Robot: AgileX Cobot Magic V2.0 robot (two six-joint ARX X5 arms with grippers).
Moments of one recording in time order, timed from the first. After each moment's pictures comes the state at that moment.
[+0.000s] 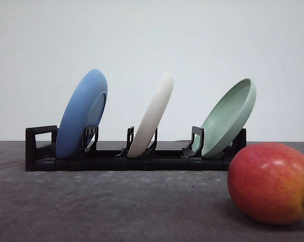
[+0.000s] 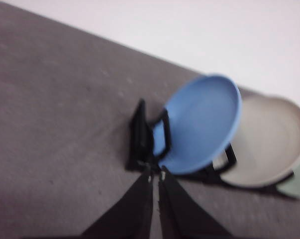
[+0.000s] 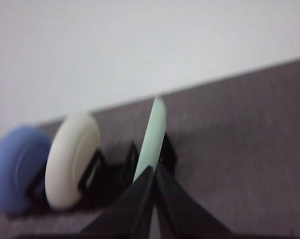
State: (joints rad) left_arx -0.02 0.29 0.66 -0.64 0.10 -0.36; right_arx 0.01 0.26 0.57 -0.47 -0.26 0.36
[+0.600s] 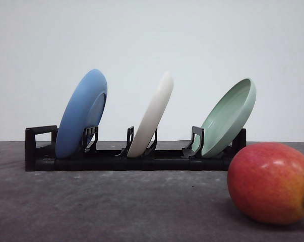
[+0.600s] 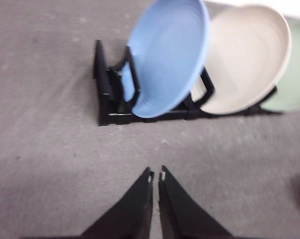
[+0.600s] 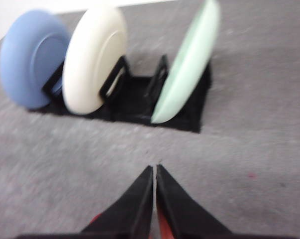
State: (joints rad) left_arx -0.26 0.49 0.73 -0.75 0.13 -0.16; right_arx 0.24 0.49 0.63 -0.60 -0.29 0.20
